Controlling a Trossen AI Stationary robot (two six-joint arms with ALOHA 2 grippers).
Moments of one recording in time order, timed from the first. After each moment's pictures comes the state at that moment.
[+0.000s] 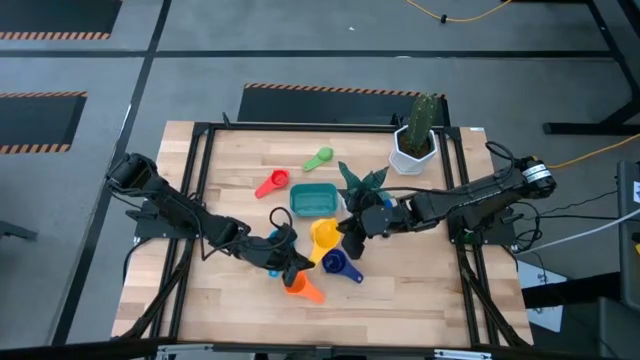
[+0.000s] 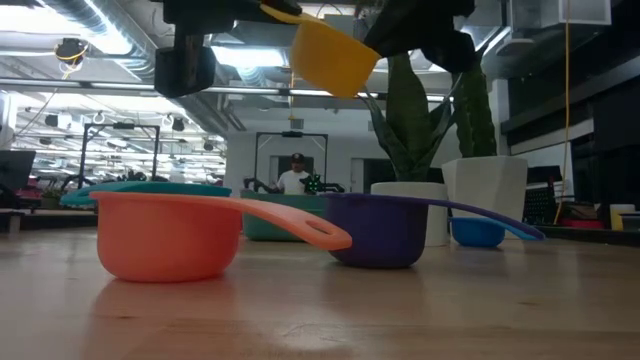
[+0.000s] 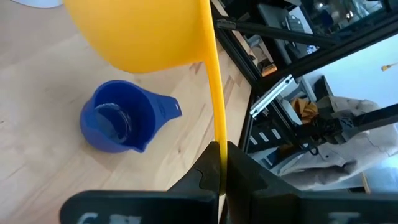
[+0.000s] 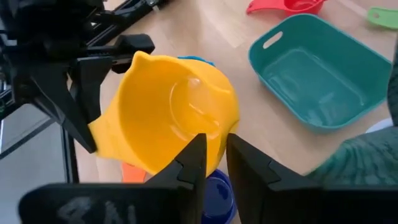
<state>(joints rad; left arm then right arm) -0.46 1.50 0.83 0.27 -0.34 -1.12 0.28 1.49 1.15 -0.39 0.29 0.78</state>
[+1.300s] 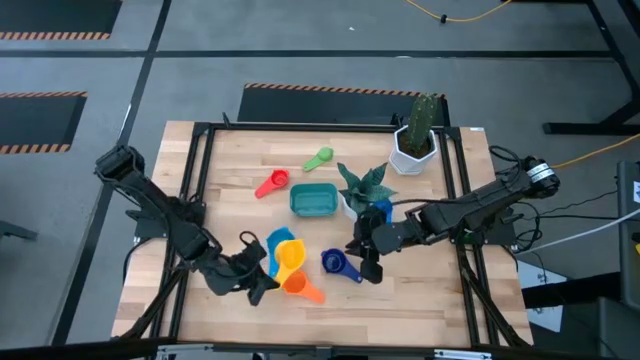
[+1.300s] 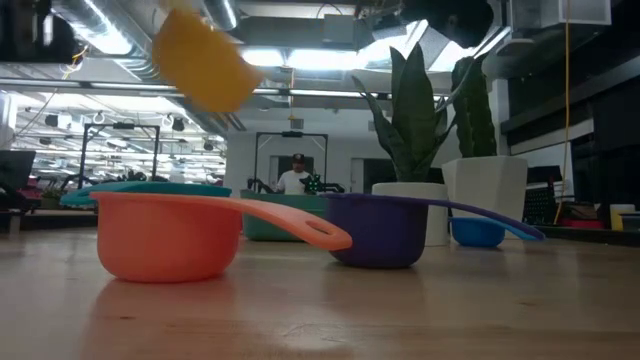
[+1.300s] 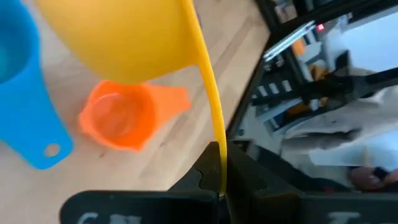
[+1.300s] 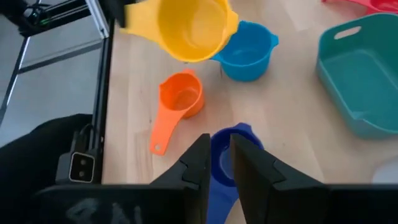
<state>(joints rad) -0.73 1.34 0.79 -0.05 -0.44 -1.42 0.40 1.47 1.15 -0.43 0.21 0.54</state>
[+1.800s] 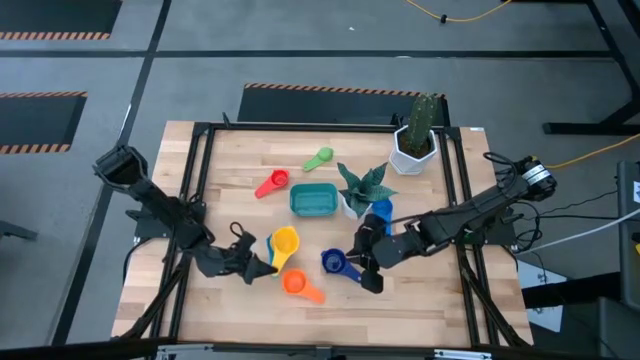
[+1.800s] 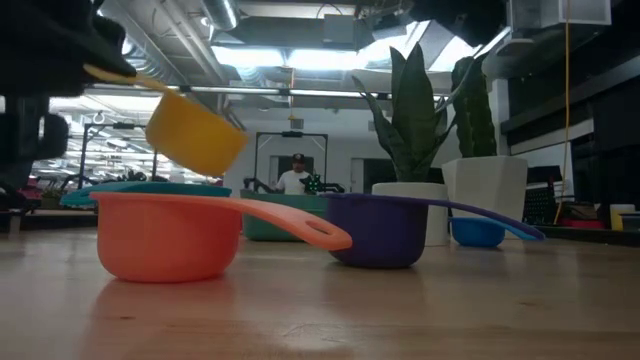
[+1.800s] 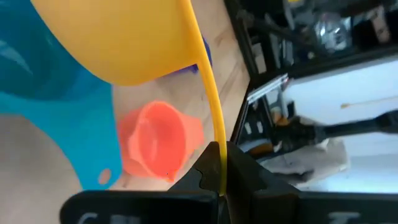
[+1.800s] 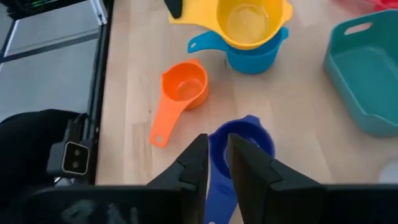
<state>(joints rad) -0.74 1.35 0.37 0.61 -0.60 -1.47 0.47 1.50 1.15 -0.41 0.28 0.55</state>
